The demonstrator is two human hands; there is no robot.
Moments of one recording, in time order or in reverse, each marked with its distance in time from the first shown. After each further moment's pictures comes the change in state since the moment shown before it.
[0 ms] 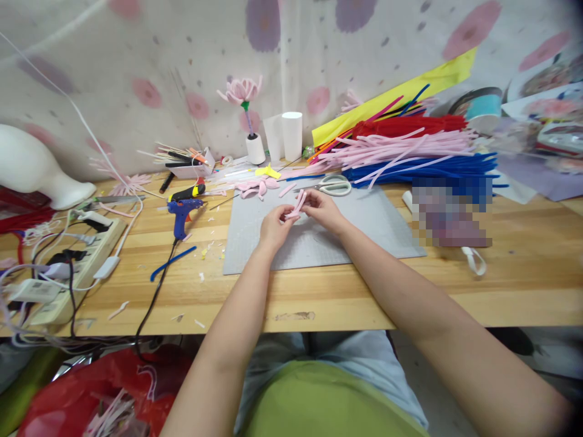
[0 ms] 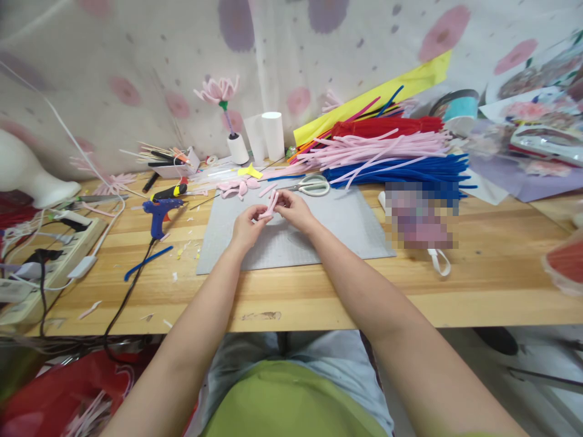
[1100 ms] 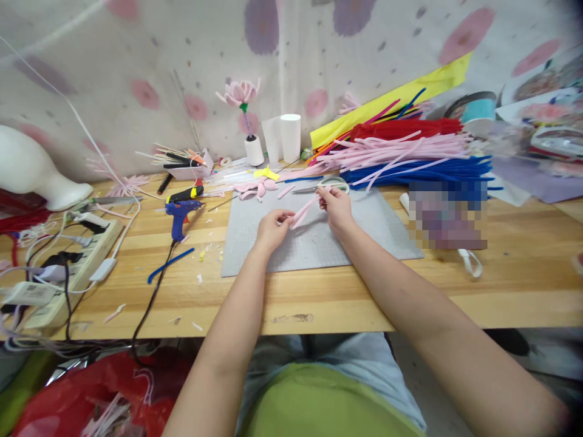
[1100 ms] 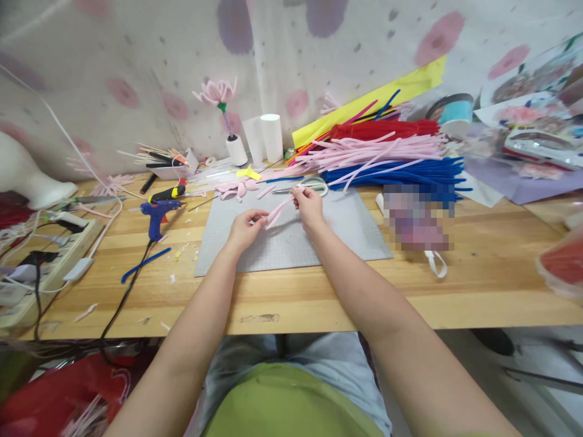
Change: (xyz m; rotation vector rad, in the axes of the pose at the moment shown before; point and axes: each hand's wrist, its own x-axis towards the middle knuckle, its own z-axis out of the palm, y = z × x) left_hand 0.002 -0.004 -0.004 0.086 -0.086 -0.061; right_hand 0.009 0.010 -0.018 0.116 0.552 0.133
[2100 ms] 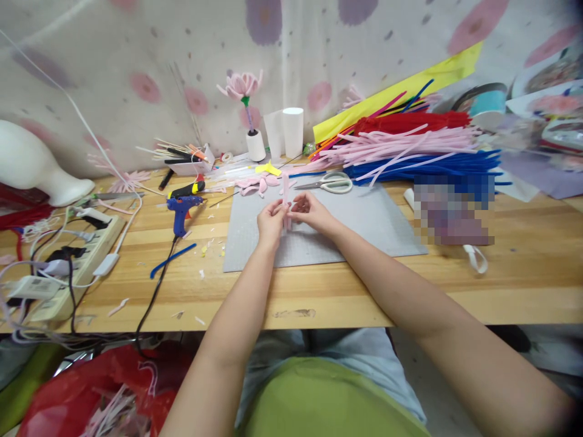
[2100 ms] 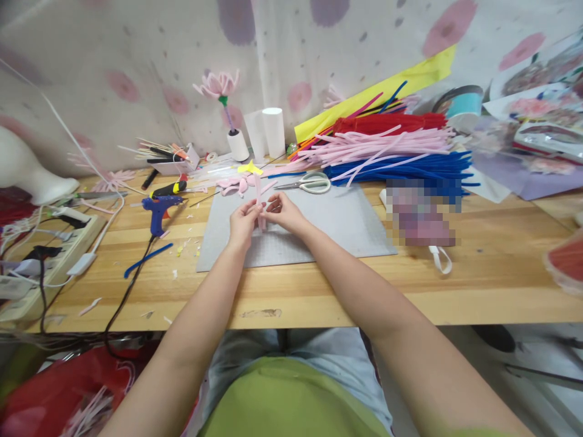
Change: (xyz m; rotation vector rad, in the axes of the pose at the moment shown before) left_hand 0.001 0.014 0.012 -0.753 0.270 -0.311; right_hand -0.034 0.005 0.022 -0.189 -0.538 0.033
